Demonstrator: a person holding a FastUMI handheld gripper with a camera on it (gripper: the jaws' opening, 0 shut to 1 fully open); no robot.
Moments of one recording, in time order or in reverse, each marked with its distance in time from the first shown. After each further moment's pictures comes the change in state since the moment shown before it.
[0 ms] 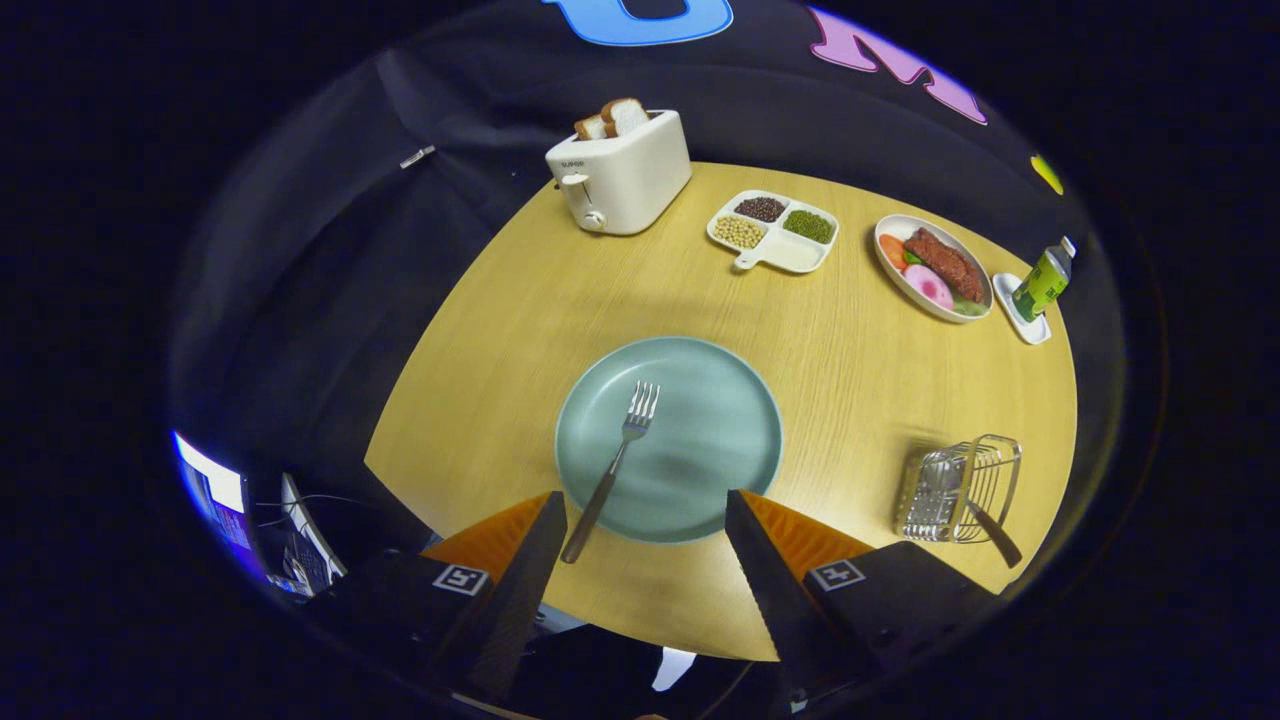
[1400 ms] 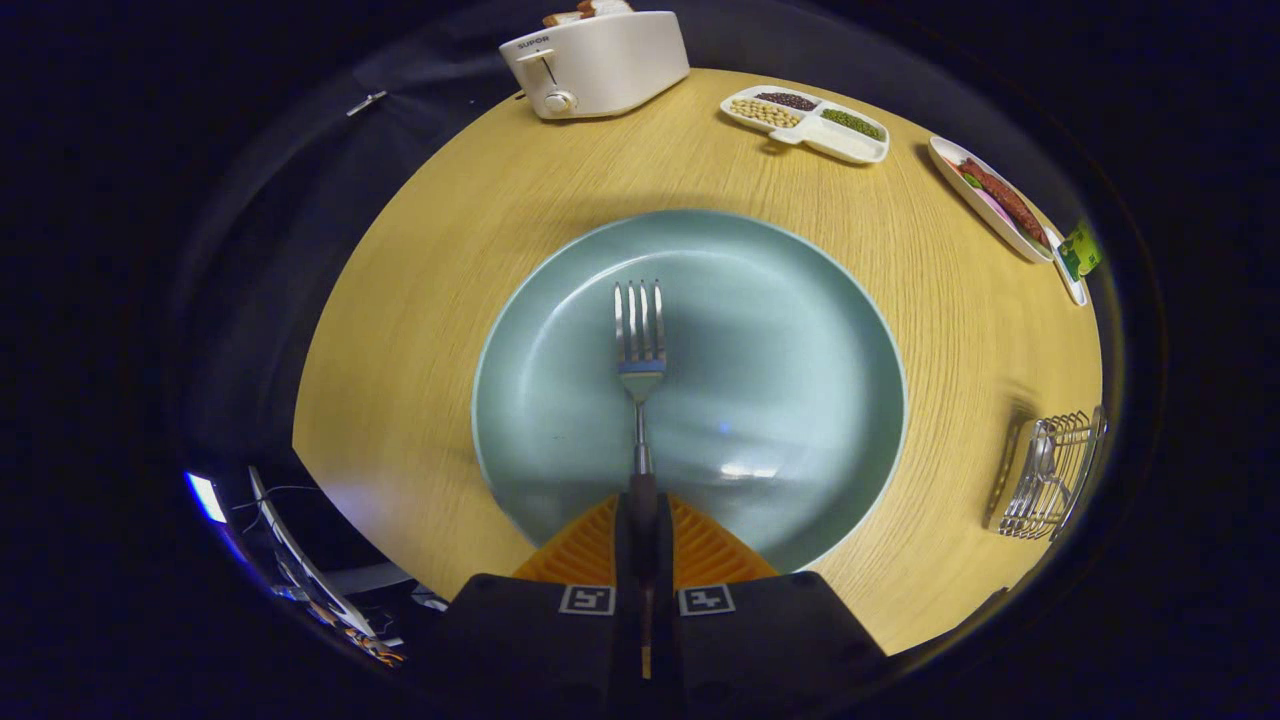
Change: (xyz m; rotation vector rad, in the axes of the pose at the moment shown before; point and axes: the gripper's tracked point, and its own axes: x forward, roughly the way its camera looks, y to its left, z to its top) arm 0.110 -0.011 -0.050 0.023 0.188 -0.031
